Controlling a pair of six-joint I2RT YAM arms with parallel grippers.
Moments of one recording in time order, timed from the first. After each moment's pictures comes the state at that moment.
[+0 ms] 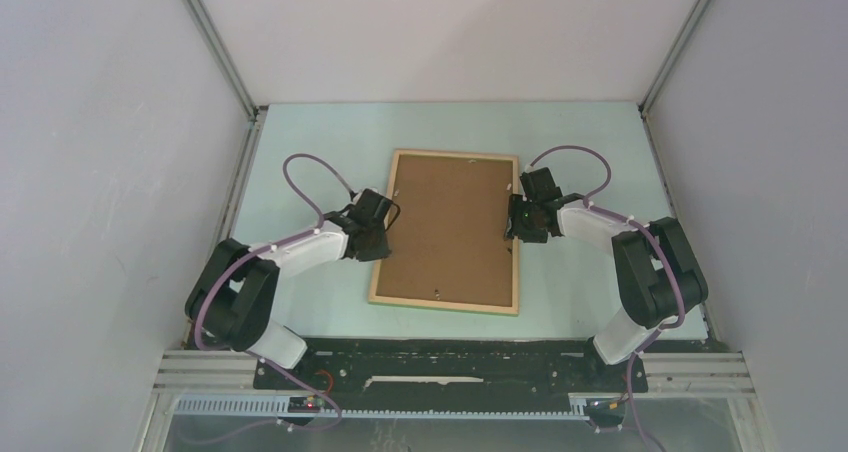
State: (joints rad) left arm -0.54 1.51 0.80 -0.40 -0.19 -0.65; right arm 0.35 1.64 0.90 -0.31 -0.01 0.45
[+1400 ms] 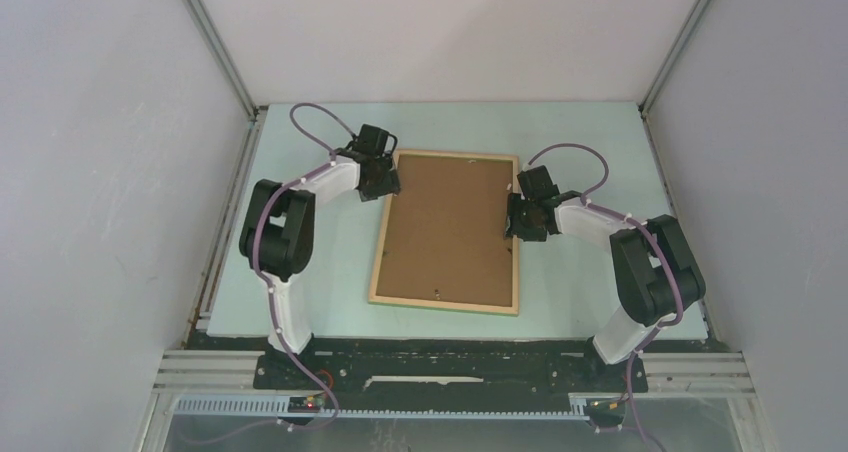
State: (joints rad) left arm -0.34 1.97 1.40 -0.45 -0.10 -0.55; right arm 0.36 1.66 0.93 -0.33 0.02 0.44
